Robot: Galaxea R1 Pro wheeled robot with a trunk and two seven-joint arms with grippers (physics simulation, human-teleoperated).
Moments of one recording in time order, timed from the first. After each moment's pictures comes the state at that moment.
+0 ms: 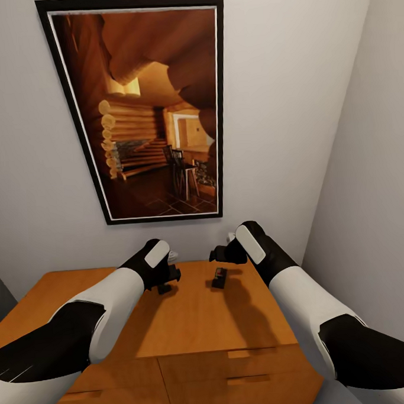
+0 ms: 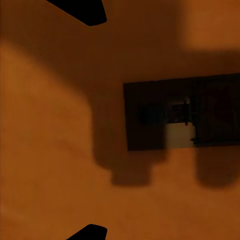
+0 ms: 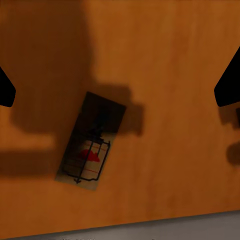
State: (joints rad) left arm -1.19 -0.17 -0.13 -0.22 0.78 0.79 0.73; right arm -1.07 0.17 0.21 -0.68 -0.70 1.05 -0.42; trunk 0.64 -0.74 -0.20
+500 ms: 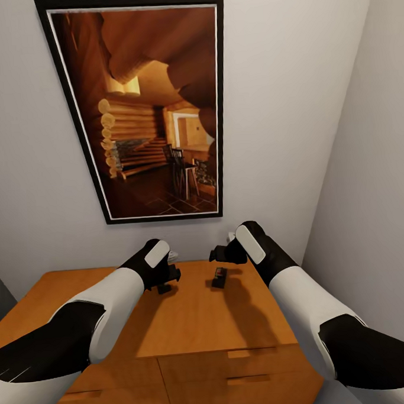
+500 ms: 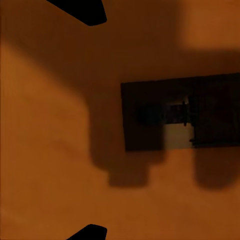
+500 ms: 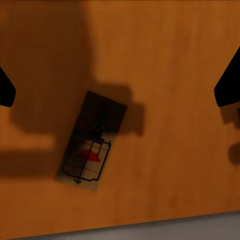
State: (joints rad) left arm -1.19 -0.17 -0.13 -0.22 0.78 0.79 0.73; right arm -1.07 0.17 0.21 -0.68 -0.70 1.05 -0.42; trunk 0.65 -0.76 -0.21
